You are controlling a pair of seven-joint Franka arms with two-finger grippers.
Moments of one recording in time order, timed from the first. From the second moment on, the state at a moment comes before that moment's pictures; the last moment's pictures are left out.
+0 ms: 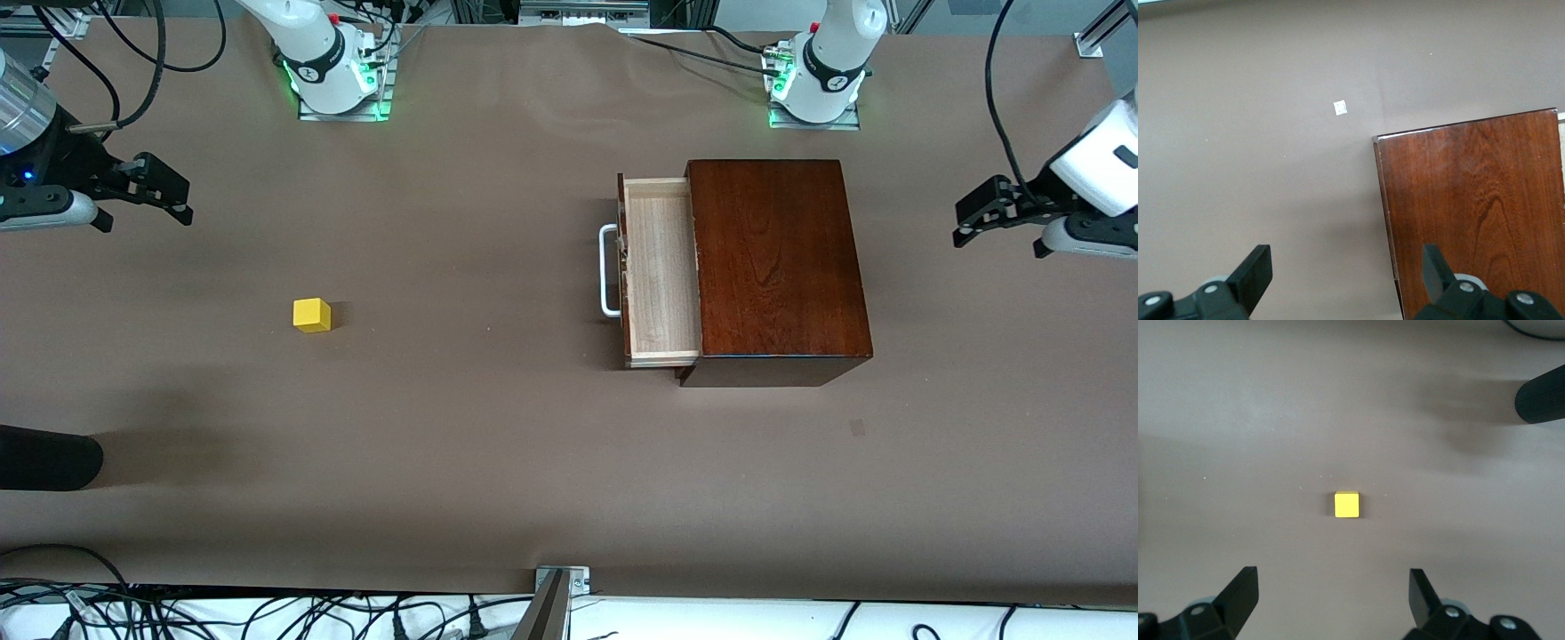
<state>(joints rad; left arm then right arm) -0.07 0.02 0.05 -1.60 0.02 1.64 0.10 0.08 -0.04 -0.01 -1.68 0.00 1.69 -0.04</state>
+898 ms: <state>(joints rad) -0.02 0.04 0.05 -1.57 0.02 1.55 0.06 0.08 0.07 -0.01 -1.68 0.04 1.69 -0.05</state>
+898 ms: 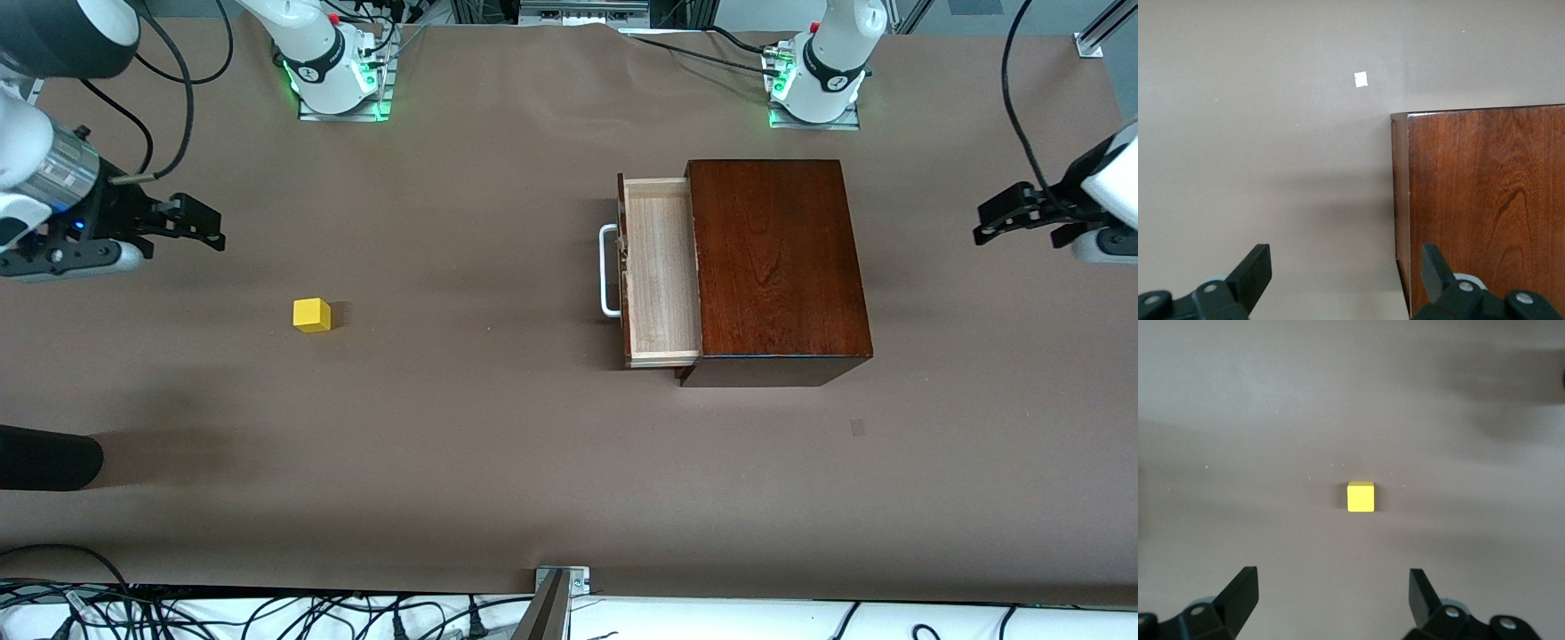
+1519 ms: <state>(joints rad) -0.02 0.04 0.04 -1.56 0.02 1.44 0.05 0.09 0.18 0.00 -1.86 0.04 1.96 -0.05</state>
